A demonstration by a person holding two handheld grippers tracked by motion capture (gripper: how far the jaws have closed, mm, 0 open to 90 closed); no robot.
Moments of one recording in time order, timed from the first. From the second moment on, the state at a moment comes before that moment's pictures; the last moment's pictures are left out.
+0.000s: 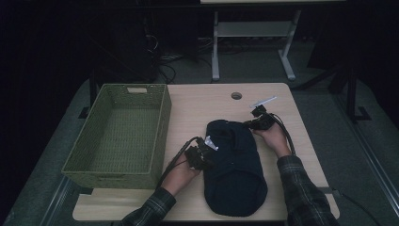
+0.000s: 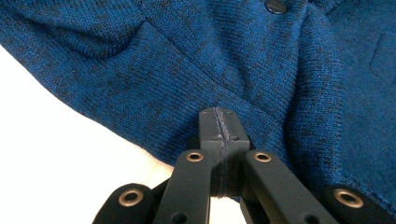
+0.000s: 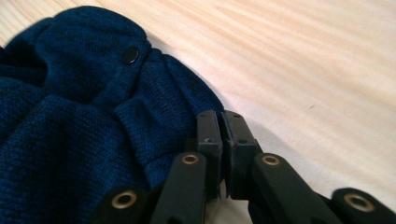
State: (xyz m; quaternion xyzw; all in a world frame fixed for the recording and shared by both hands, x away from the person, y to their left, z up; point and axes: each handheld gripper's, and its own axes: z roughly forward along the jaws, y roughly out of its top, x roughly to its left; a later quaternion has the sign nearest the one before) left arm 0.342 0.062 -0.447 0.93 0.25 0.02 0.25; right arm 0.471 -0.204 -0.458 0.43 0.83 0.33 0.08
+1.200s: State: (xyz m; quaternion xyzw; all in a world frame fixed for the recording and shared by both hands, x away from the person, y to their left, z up) left arm 0.378 0.069 -0.440 0.91 0.30 0.05 0.27; right arm 0.376 -0.221 -0.451 0.37 0.85 0.36 0.10
